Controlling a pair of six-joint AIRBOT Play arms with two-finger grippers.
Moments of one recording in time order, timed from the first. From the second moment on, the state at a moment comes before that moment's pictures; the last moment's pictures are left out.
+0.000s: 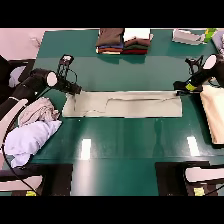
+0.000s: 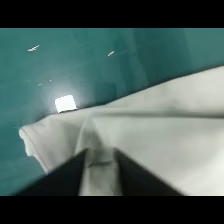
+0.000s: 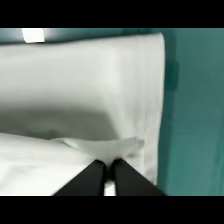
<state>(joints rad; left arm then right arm) -0.28 -1.41 1.19 1.57 -0.83 -1.57 -0.13 -1.52 1.39 -1.46 1.32 1.58</state>
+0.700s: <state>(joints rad) -0.30 -1.44 1.32 1.49 -1.02 -1.60 -0.29 -1.50 1.23 -1.36 1.28 1.54</state>
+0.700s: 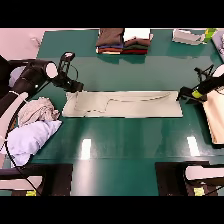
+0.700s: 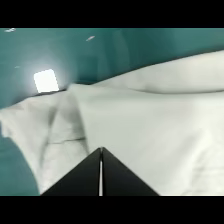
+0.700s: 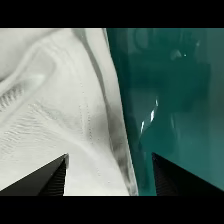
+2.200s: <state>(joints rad) -0.71 -1.87 1.66 1.21 -0.90 -1.55 0.09 -1.26 1.65 -1.25 1.46 1.62</state>
